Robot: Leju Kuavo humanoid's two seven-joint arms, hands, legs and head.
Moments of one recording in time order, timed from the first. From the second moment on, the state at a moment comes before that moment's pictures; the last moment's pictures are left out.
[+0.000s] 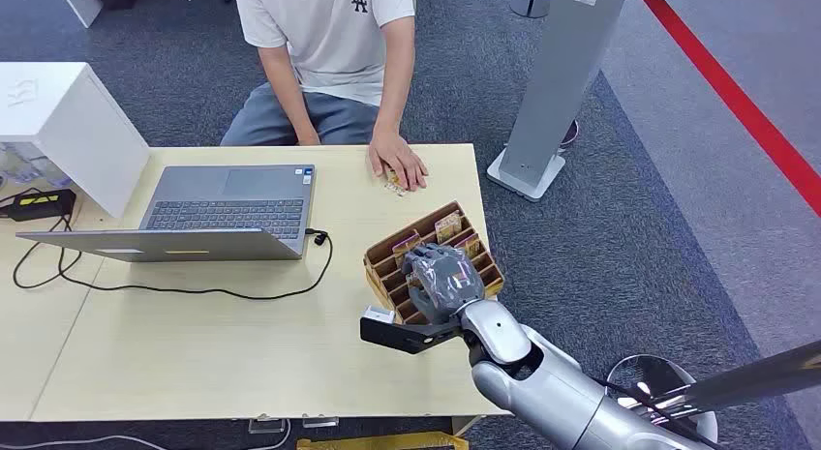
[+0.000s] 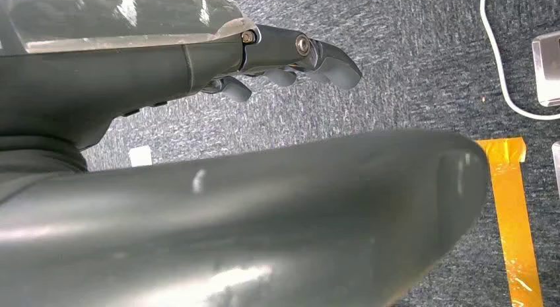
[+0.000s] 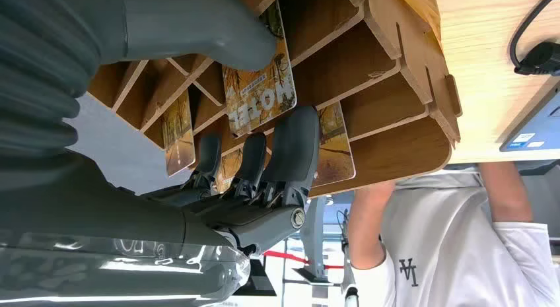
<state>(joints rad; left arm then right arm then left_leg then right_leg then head) -0.14 -0.04 1.53 -0.14 -1.57 0.06 -0.11 -0.52 -0.18 0.89 -1.27 0.97 -0.19 0.32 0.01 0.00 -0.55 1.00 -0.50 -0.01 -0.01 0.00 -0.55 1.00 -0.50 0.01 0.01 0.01</state>
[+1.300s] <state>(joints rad) -0.14 -0.04 1.53 -0.14 -1.56 0.05 -0.13 -0.53 -0.19 0.89 -1.32 0.98 -0.19 0.34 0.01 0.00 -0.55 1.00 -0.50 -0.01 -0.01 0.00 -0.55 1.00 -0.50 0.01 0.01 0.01</state>
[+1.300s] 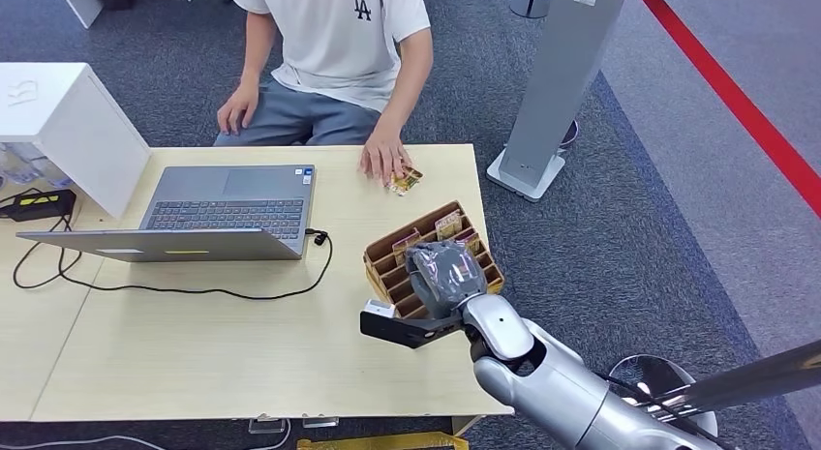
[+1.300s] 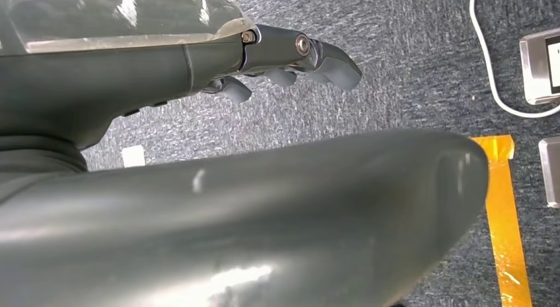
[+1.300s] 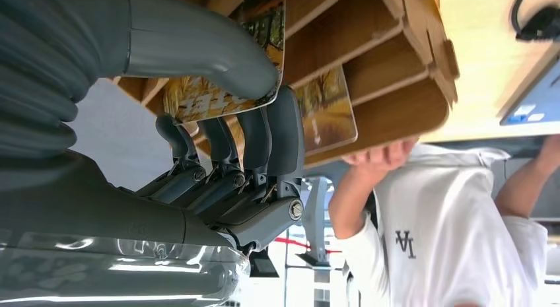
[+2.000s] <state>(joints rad) -0.14 -0.04 1.53 -0.14 -1.56 0.05 -0.13 -0.54 -0.28 0.81 -1.62 1.06 -0.21 0.40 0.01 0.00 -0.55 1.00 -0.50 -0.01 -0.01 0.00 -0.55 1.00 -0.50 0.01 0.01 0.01</state>
